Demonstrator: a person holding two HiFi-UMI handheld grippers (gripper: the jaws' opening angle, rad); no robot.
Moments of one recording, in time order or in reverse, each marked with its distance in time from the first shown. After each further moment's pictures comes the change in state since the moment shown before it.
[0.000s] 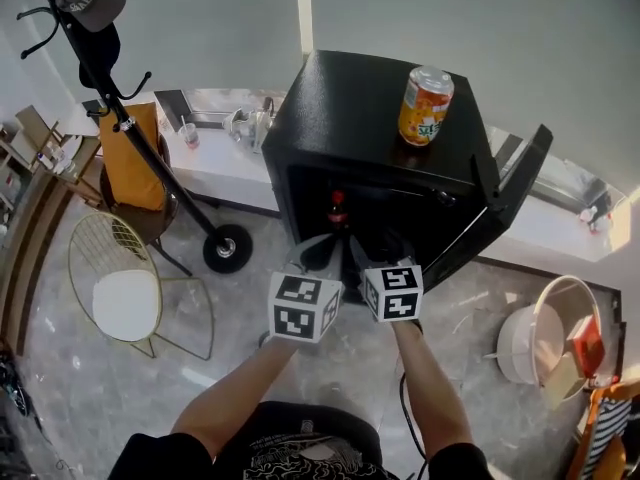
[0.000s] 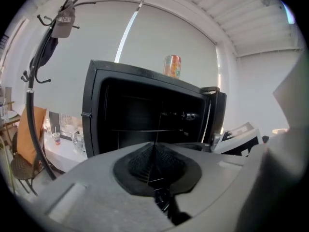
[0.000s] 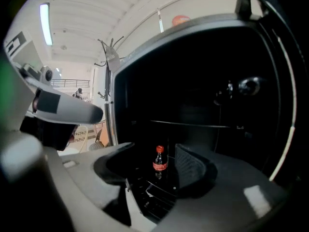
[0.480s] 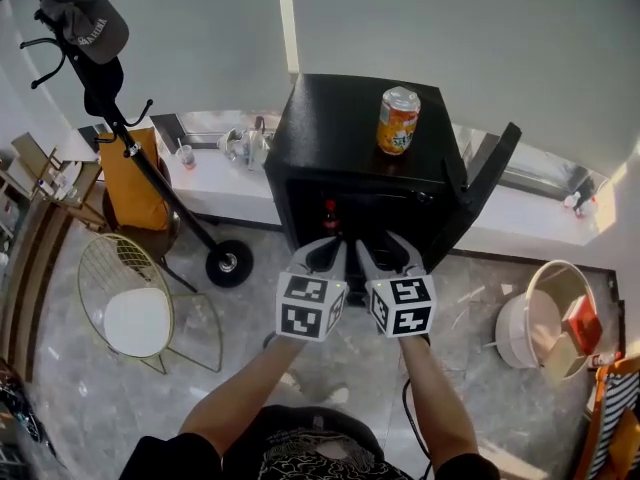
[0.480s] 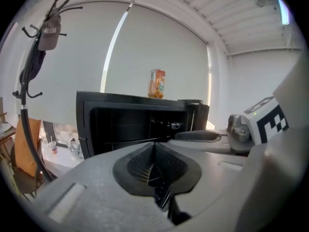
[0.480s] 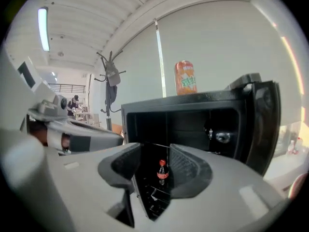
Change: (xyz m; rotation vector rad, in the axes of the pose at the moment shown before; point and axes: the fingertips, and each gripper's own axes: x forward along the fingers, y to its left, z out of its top) left arm -0.042 -0.036 0.048 0.067 0.017 -0.075; right arm -0.095 0.025 0.084 0.038 -0.062 -0.055
